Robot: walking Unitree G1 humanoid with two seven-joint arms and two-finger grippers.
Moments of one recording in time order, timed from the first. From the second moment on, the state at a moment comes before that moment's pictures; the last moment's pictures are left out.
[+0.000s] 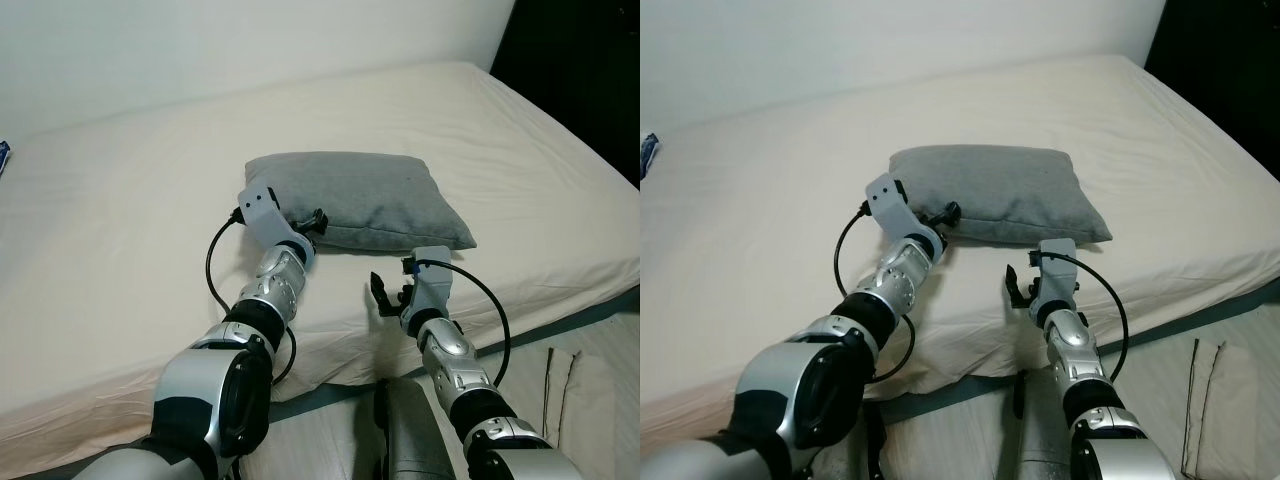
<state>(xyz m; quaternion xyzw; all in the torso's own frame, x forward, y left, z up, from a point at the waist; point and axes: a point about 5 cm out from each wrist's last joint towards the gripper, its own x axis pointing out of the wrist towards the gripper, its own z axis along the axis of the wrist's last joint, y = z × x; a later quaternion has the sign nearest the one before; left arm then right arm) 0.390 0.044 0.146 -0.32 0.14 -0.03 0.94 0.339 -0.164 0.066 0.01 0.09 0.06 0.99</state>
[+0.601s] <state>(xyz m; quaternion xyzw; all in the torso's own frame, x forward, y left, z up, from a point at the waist) 0.392 0.064 0.141 -0.38 0.19 0.08 0.90 0.337 -0.166 0.063 0.01 0.09 0.05 0.99</state>
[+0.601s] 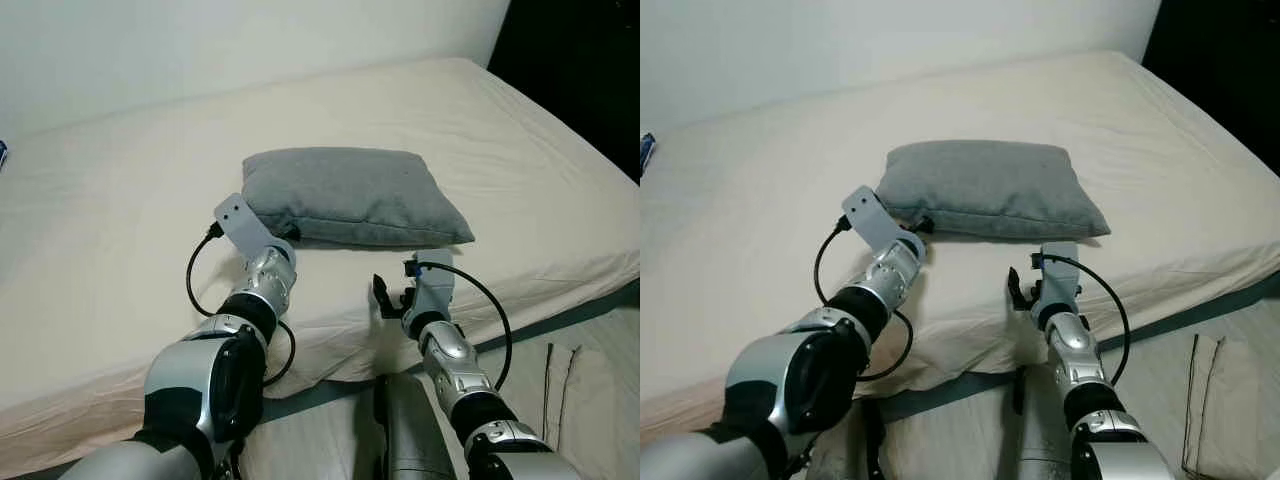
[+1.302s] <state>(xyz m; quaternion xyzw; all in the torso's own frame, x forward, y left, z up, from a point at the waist) 0.374 0.176 0.103 0.00 0.10 -0.01 0.99 0.342 -0.169 0.072 -0.05 0.07 0.06 0.99</state>
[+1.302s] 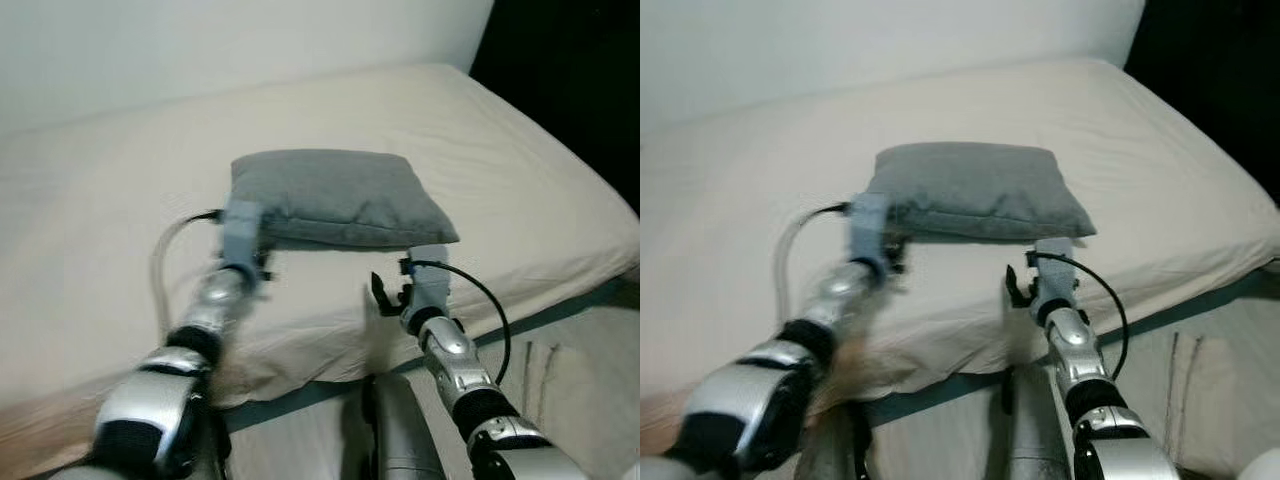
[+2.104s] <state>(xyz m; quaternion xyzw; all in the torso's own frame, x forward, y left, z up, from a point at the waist) 0.388 0.176 0.141 -0.03 0.06 -0.03 1.00 0.374 -0.172 0.131 -0.09 -0.04 0.04 0.99</state>
